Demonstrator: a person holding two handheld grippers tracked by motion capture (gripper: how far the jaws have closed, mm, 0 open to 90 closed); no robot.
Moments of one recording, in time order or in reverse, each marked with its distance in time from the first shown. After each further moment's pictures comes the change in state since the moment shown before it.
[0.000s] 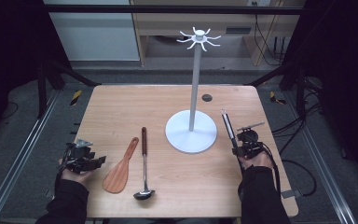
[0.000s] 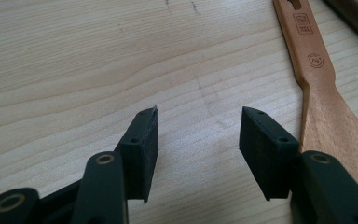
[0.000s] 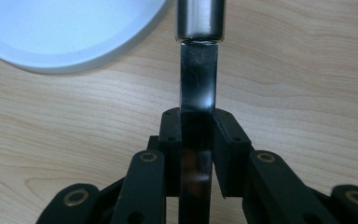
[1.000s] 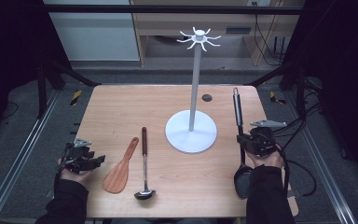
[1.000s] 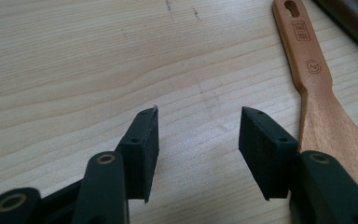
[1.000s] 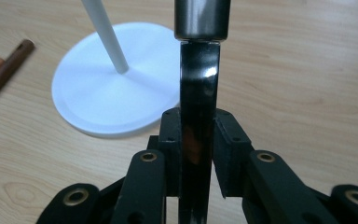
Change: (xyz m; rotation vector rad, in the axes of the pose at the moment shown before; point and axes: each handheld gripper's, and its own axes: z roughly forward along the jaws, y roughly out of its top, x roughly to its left) left arm 0.002 0.000 -0.002 -0.017 -0.005 -0.009; right arm -0.001 -0.004 -0.060 -0.351 0.061 -0.044
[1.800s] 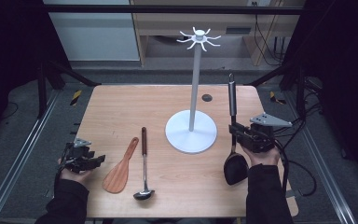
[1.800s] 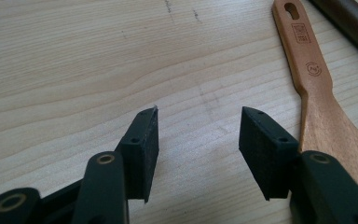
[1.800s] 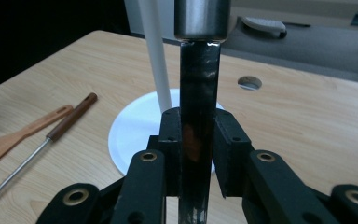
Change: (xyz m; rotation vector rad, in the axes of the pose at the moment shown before) left arm 0.001 0.001 0.001 -0.007 -0.004 -0.003; right arm 0.023 0.021 -0.024 -0.232 0.137 -0.093
